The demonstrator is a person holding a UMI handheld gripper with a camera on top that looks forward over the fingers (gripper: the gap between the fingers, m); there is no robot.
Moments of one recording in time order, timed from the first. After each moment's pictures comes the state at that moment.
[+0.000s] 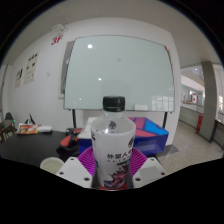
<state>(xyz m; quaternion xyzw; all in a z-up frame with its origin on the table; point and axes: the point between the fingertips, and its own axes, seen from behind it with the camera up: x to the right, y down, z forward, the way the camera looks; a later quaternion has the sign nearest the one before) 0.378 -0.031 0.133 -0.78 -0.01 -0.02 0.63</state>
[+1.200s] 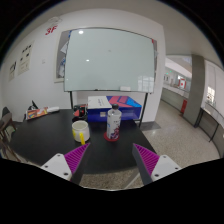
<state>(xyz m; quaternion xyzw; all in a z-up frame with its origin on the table) 0.339 -0.308 0.170 -0.85 0.05 -0.08 0.52</state>
